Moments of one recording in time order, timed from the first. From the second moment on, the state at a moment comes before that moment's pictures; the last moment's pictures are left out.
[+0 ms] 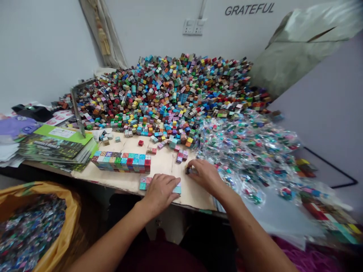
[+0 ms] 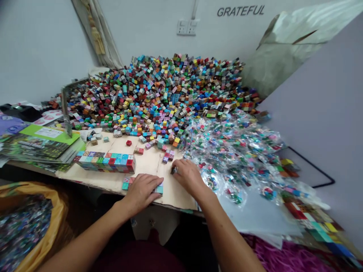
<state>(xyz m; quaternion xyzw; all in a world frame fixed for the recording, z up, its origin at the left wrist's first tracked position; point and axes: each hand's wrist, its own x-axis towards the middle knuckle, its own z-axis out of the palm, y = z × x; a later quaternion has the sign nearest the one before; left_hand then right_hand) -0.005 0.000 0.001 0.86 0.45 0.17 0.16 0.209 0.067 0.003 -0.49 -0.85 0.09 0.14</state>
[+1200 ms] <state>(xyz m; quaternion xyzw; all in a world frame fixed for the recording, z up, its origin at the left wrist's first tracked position) 0.006 -0.001 0.003 0.86 0.46 0.16 0.16 0.216 -0.008 -0.004 -0.44 -0.82 0.19 0.31</state>
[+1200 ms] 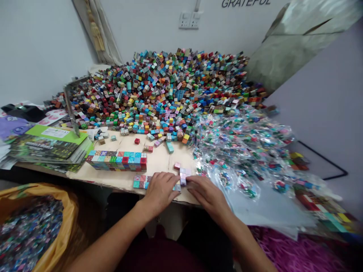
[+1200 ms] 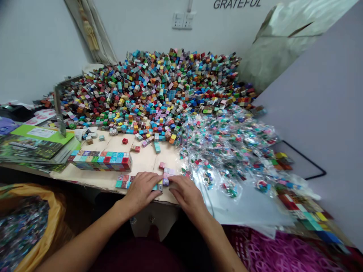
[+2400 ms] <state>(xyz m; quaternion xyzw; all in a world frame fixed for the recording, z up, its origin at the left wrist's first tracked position) 0.005 -0.004 0.002 0.86 0.46 0.16 0.14 0.215 0.018 -0.001 -0.57 -0.79 0.13 0.20</state>
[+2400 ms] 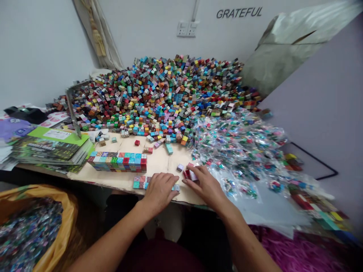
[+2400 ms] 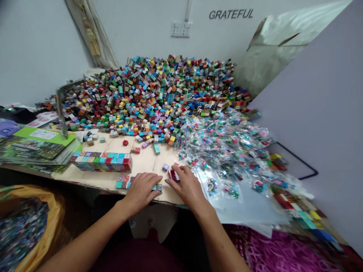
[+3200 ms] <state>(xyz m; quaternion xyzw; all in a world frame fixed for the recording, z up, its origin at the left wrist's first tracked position) 0.004 -0.003 -0.003 0.86 0.45 0.17 0.14 0.206 0.005 0.012 -0.53 -0.82 0.20 0.10</state>
